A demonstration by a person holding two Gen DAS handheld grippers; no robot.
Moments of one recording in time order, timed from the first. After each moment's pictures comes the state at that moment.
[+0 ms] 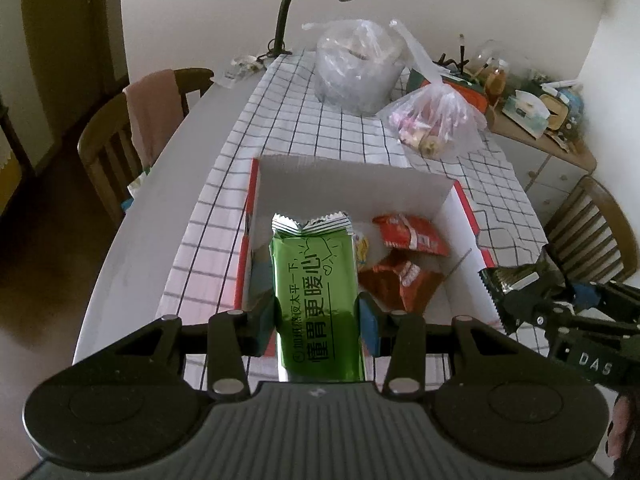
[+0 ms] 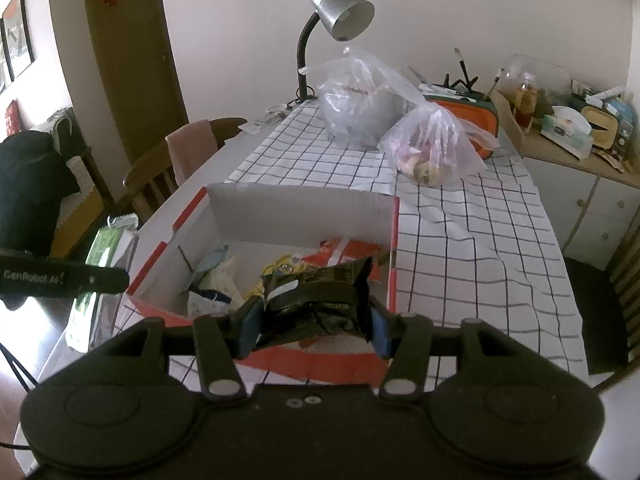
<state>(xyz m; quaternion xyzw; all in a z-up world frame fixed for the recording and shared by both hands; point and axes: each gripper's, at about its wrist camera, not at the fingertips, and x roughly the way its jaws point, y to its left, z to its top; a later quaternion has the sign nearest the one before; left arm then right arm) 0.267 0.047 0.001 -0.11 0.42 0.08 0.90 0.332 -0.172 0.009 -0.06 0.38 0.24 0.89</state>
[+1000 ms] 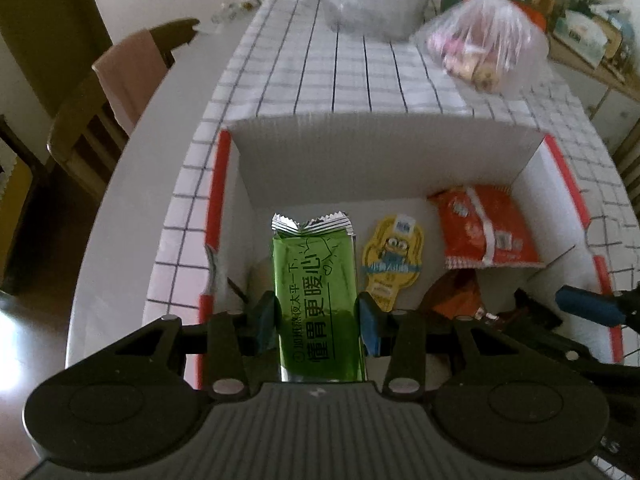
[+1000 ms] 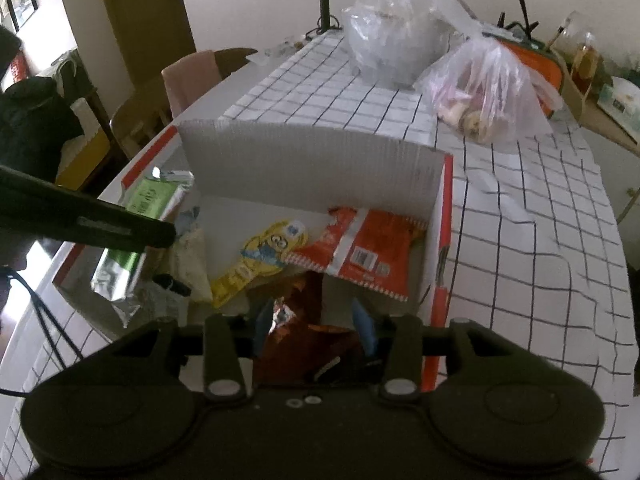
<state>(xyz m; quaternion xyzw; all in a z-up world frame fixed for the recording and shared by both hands) 0.389 0.053 -0.085 -0.05 0.53 0.10 0.84 0.414 -0.132 -0.070 -0.10 0.46 0.28 0.84</state>
